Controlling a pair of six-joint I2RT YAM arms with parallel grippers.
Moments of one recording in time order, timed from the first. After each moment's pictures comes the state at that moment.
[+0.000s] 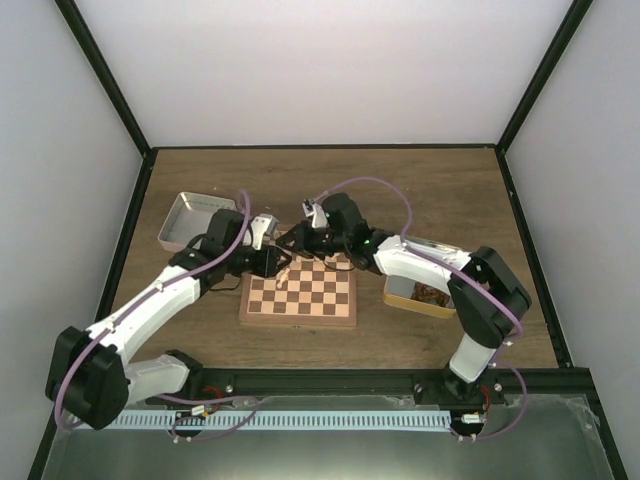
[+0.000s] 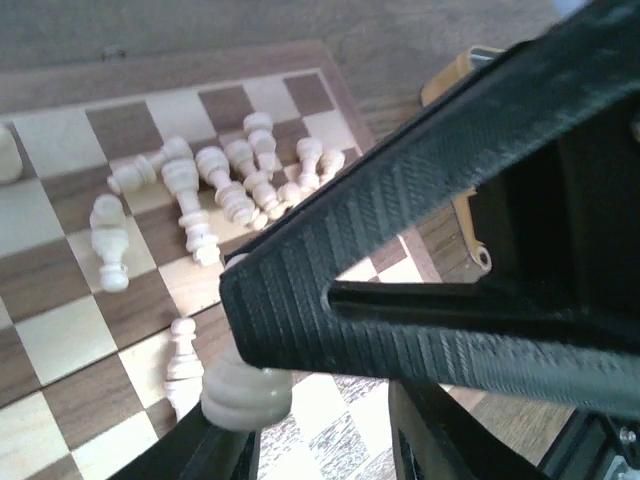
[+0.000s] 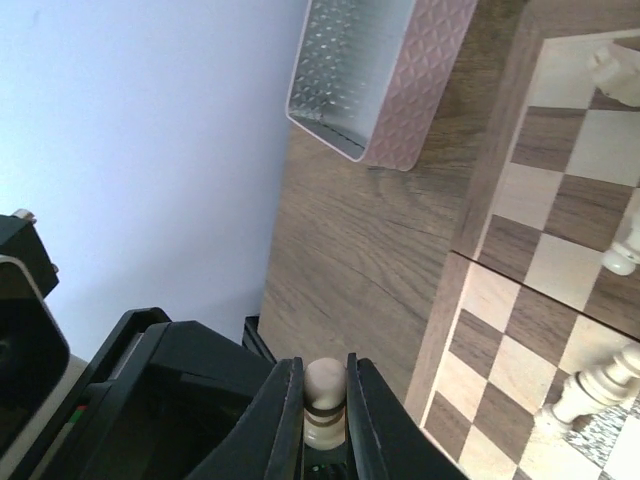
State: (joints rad) left arm -0.48 1.20 0.79 -0.39 0.42 -0.29; right arm 0.77 1.70 1.09 0.14 -0.51 1.01
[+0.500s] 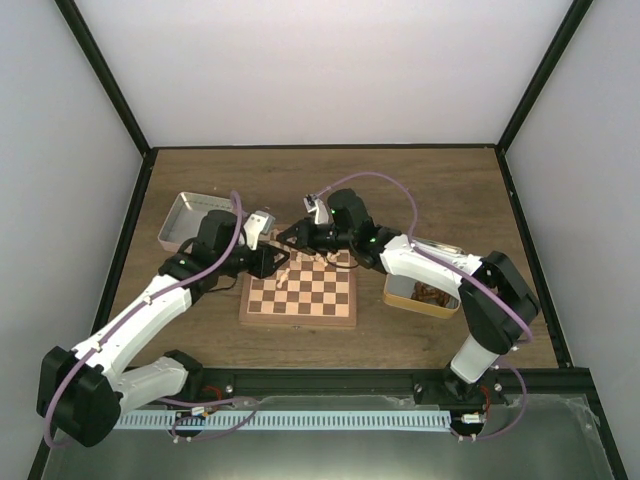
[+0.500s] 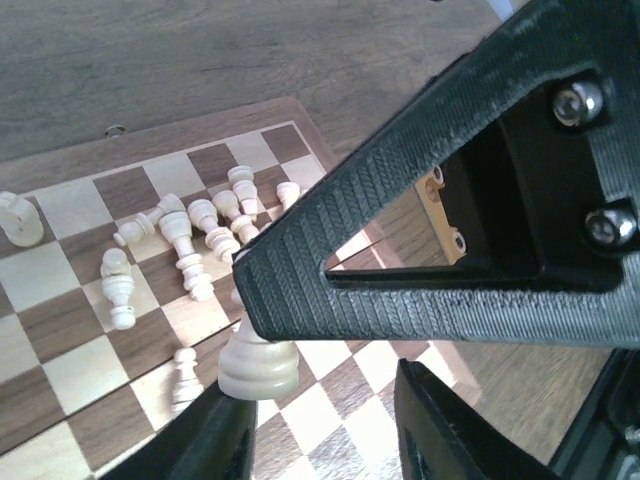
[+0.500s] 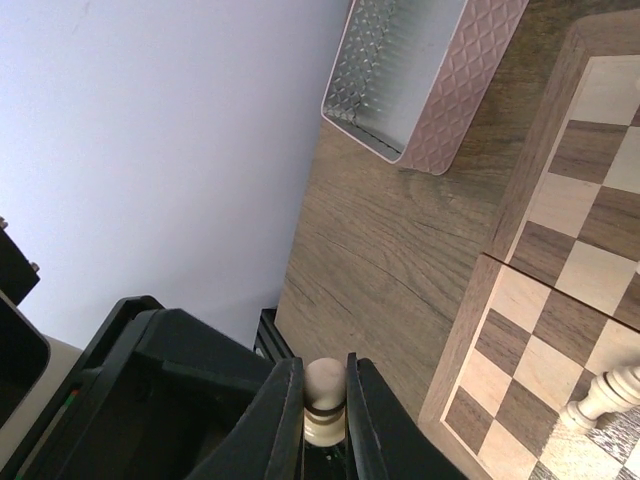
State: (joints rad) left arm -0.48 1.09 0.78 -0.37 0.40 -0.23; right arm 0.77 1.64 1.09 0.13 -0.55 0.99
